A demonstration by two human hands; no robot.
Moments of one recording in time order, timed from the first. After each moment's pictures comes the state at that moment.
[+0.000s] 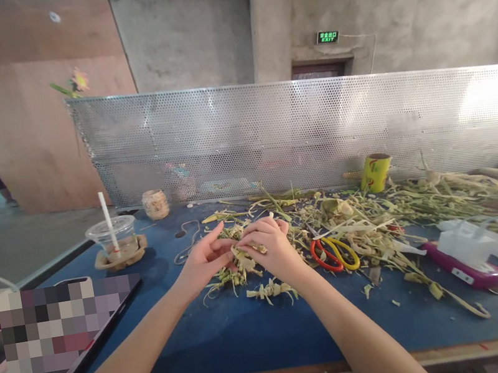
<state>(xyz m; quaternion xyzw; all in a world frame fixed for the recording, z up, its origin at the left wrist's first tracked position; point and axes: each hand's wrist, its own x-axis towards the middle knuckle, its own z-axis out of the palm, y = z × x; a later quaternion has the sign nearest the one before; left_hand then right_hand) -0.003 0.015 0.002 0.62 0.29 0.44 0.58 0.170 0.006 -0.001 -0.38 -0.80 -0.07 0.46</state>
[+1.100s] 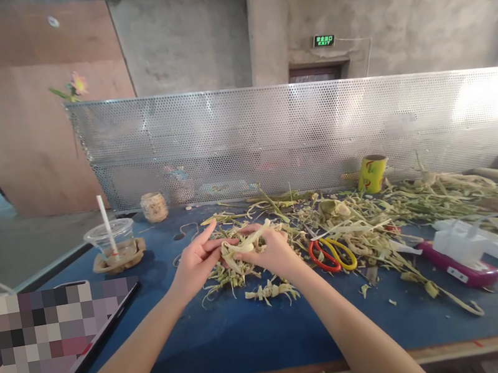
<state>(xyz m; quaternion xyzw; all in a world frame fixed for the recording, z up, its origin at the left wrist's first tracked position) -0.007 0.020 -0.001 0.66 0.28 0.48 0.50 0.174 0.013 -0.006 -0.48 -0.76 0.12 0.42</state>
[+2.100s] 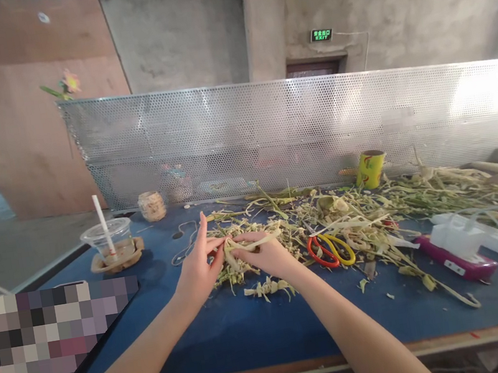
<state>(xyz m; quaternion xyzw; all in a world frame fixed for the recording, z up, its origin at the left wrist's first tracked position) -0.005 0.015 -0.014 0.81 0.36 0.45 0.12 0.165 0.011 -0.008 -0.42 -0.76 0.27 0.42</state>
